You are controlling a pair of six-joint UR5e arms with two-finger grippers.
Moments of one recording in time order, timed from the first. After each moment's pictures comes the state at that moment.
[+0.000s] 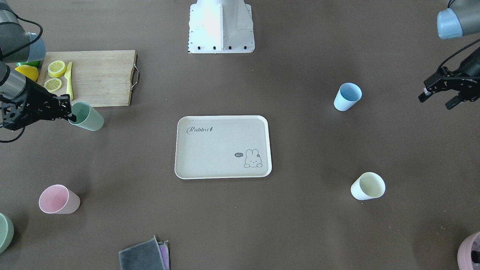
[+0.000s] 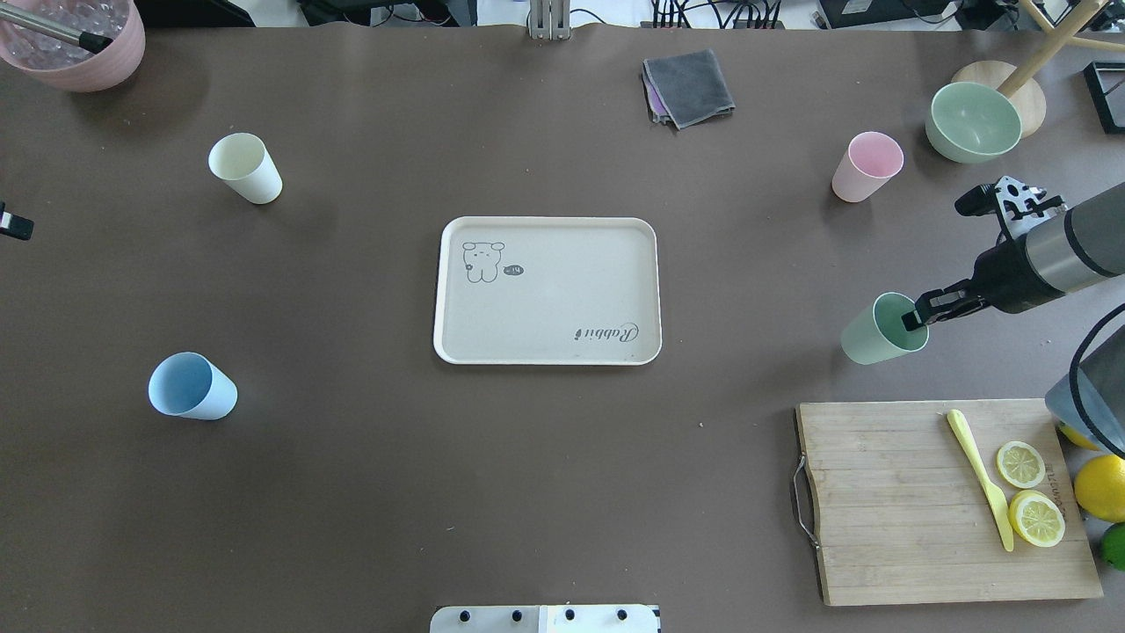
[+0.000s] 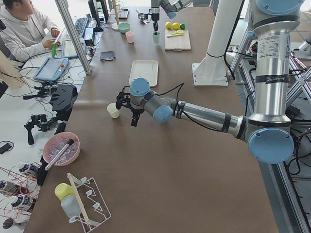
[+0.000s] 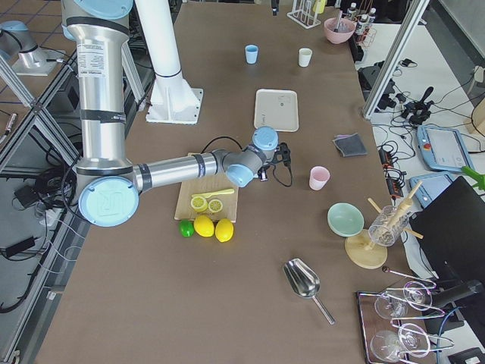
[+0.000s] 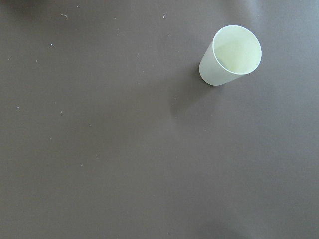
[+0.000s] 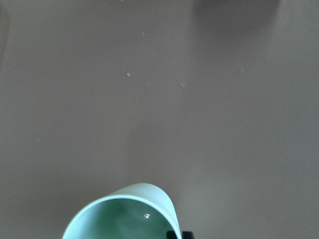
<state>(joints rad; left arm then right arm) -1.25 -1.54 -1.84 -2.03 -2.40 -0.60 0.94 -1.53 1.69 -0.91 2.36 0.77</state>
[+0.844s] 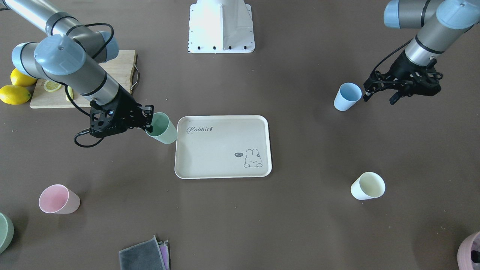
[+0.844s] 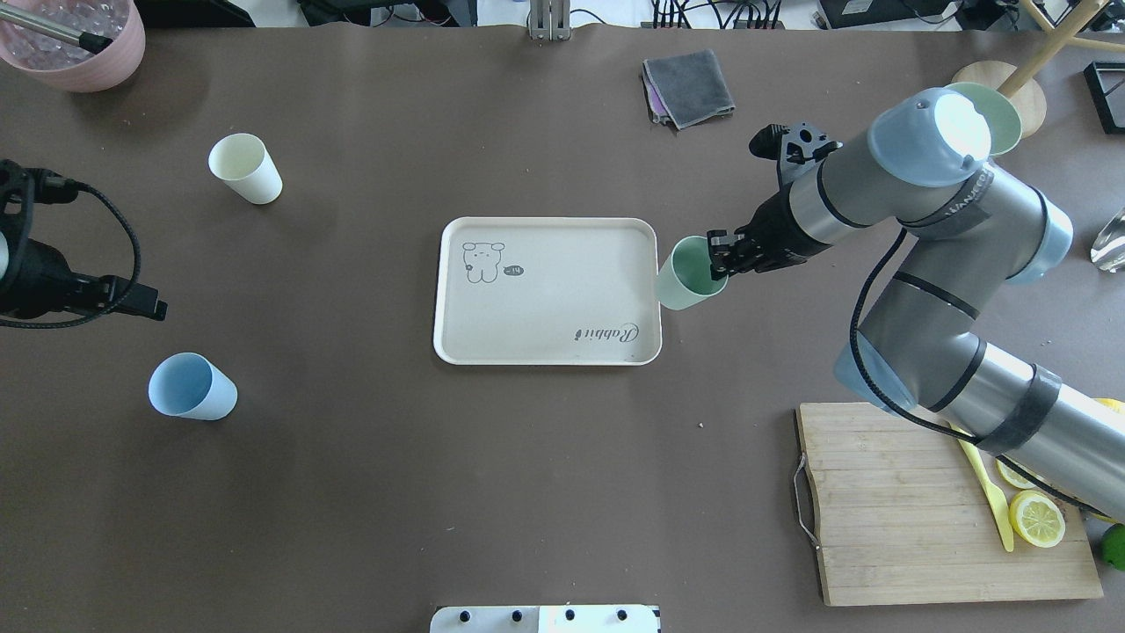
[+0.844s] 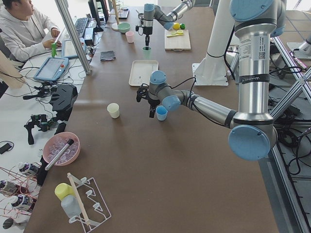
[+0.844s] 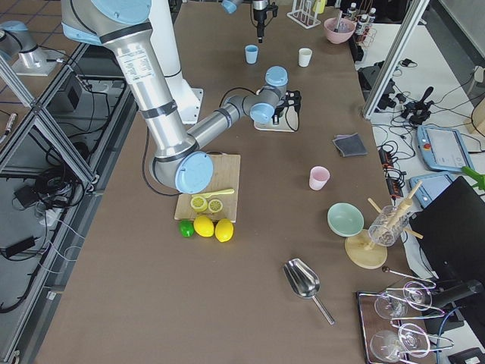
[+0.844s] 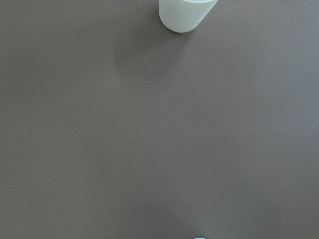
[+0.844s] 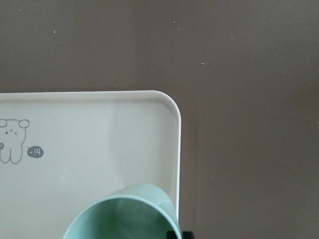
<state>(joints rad) -0.83 -1.50 -1.94 -2.03 -2.07 -0.89 0.73 -1.08 1.63 -1.14 2.11 1.16</state>
